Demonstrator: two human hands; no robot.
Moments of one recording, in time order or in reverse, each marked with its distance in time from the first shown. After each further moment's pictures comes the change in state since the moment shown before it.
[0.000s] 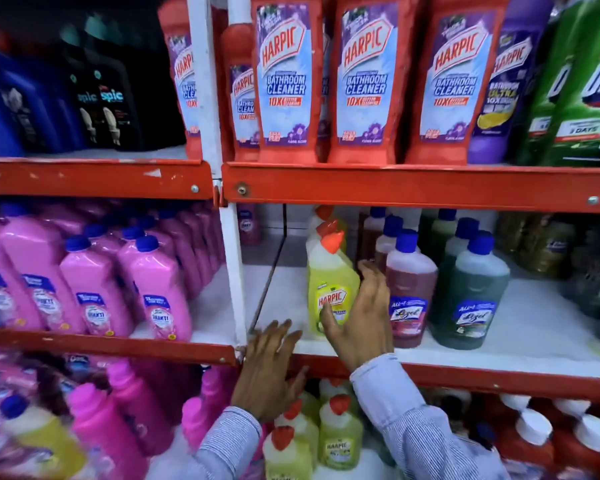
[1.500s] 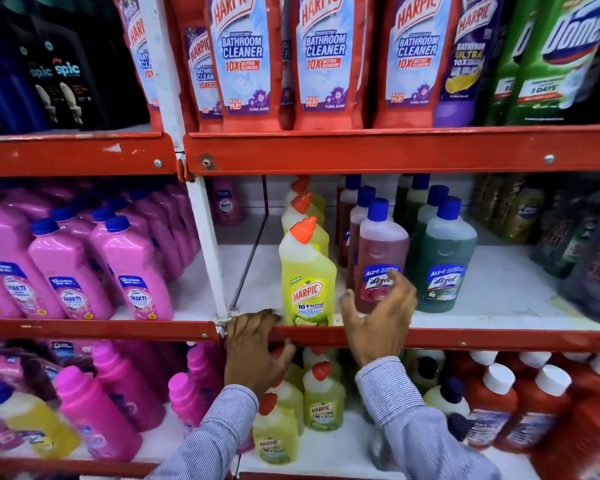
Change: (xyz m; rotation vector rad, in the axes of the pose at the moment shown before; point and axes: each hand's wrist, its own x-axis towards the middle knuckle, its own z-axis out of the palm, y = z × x) left_hand -0.002 0.012 0.025 -0.078 0.193 -0.152; right_hand -0.036 0.048 -0.025 0.070 0.251 0.322
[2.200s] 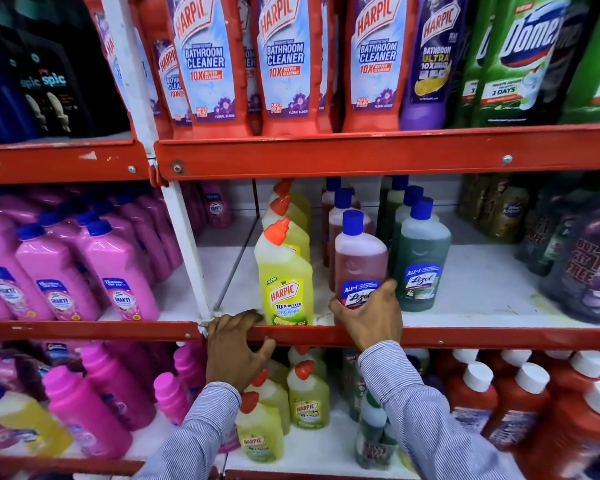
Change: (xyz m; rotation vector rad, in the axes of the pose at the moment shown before) left_hand 0.002 0.015 -0.011 -0.008 -0.023 -0.080; right_hand 0.036 0.026 -0.018 -0.200 -0.278 0.210
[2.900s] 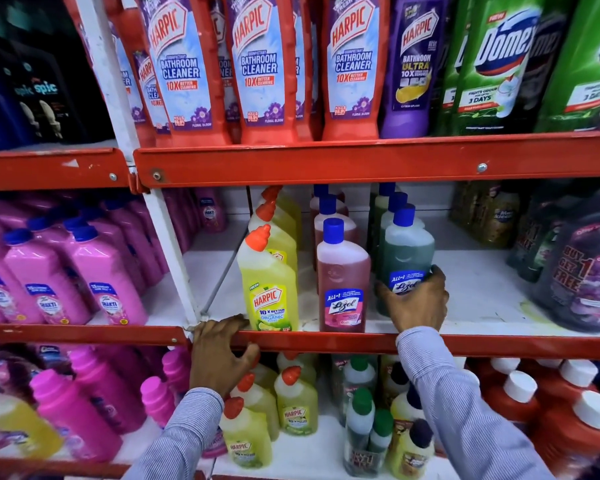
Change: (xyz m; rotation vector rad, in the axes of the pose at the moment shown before) left_hand 0.001 0.000 0.003 0.040 -0.020 -0.032; right_hand 0.070 0.046 -0.049 0.102 0.134 0.113
